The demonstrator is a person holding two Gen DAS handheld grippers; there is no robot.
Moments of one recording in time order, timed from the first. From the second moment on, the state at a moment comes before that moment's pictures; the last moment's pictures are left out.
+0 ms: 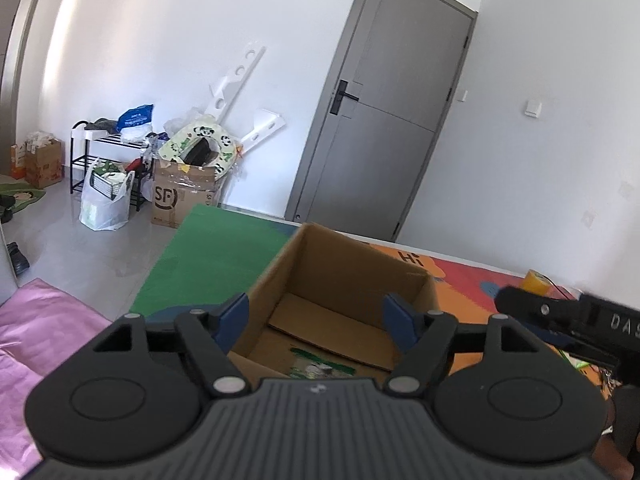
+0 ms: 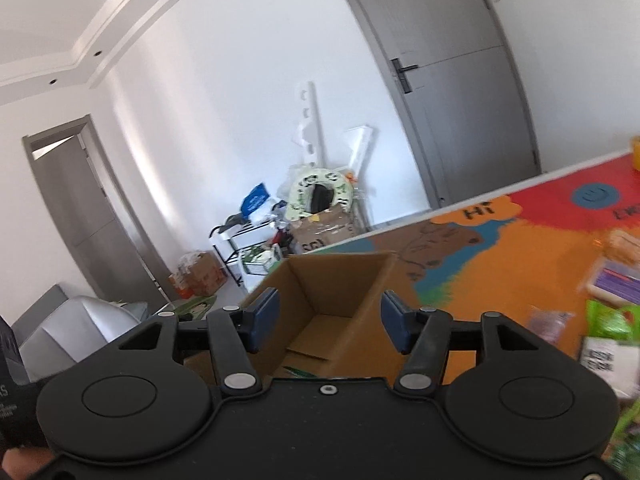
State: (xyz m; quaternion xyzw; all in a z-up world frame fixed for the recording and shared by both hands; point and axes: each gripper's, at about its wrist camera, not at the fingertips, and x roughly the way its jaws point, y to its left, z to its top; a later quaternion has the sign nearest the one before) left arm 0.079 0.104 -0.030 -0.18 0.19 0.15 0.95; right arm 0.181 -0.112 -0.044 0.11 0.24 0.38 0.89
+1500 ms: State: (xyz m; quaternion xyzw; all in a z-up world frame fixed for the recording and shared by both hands) left arm 0.115 -0.053 -0.055 -0.12 0.25 0.00 0.96; right arm 0.165 -0.306 -0.103 0.16 0.29 0.22 0.92
